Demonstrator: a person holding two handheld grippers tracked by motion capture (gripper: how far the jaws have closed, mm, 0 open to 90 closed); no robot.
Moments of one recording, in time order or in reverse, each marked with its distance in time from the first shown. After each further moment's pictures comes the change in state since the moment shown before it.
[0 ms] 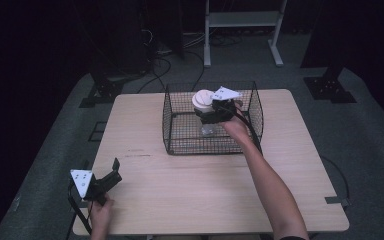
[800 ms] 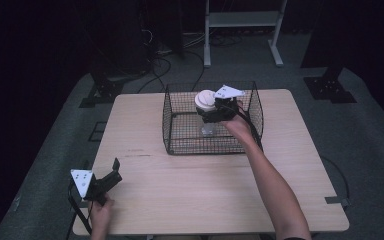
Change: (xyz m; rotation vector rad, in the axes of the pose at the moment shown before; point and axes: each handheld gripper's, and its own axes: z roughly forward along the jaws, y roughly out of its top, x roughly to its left) left arm -0.001 0.000 0.000 0.001 0.001 0.001; right arm -0.004 0.003 -0.006 0.002 -0.008 0.021
